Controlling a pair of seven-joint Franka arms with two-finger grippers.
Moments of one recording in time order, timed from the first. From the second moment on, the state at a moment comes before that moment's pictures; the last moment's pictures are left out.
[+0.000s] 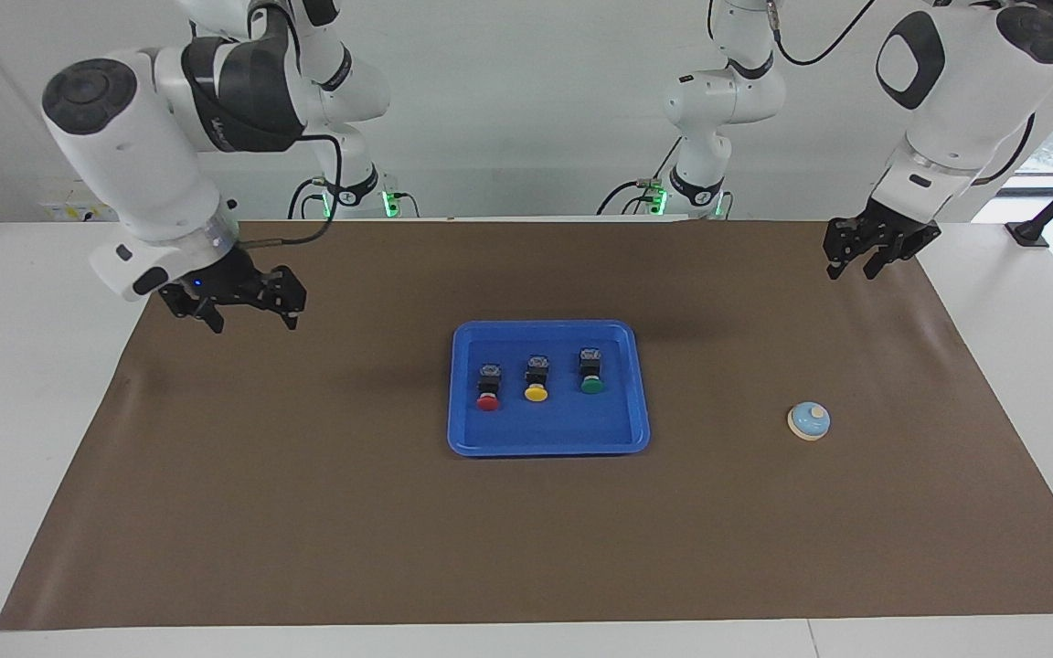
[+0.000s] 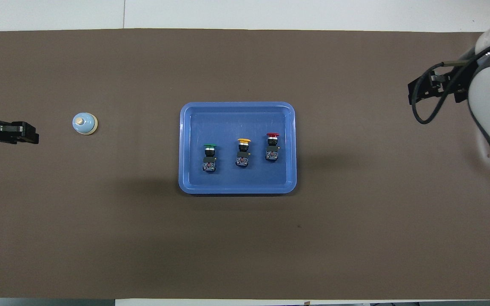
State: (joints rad) left arm 0.05 -0.04 -0.06 -1.80 -0.01 1.79 0.06; right arm 0.05 0.23 -0.03 -1.35 0.00 1.52 0.01
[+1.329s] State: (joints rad) left arm 0.08 0.36 -0.05 -1.82 -0.01 2.22 0.06; right arm -0.01 -0.02 -0.01 -1.60 -0.03 1.54 0.00
